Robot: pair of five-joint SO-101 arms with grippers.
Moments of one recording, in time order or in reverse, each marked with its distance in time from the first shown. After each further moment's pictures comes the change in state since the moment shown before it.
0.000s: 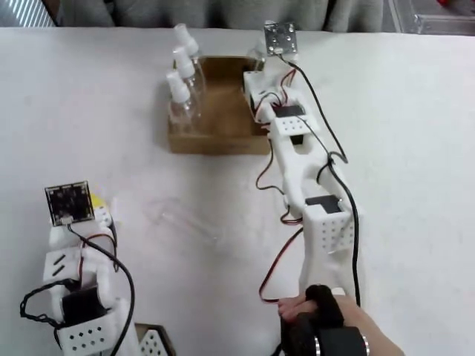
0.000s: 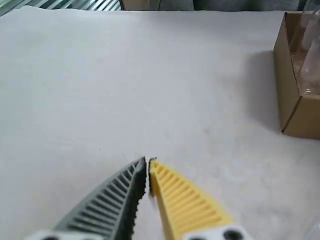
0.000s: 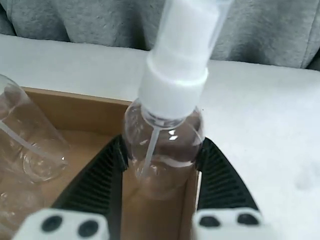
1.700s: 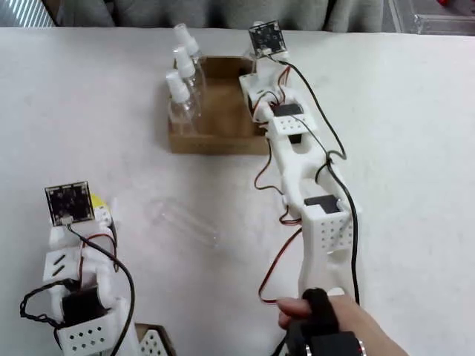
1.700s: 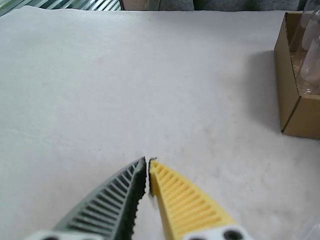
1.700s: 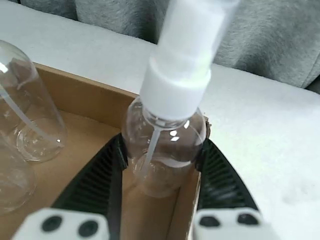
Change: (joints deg) left arm 0.0 0.0 0.0 0.0 0.0; right arm -0.3 -0.2 -0.8 2.4 9.6
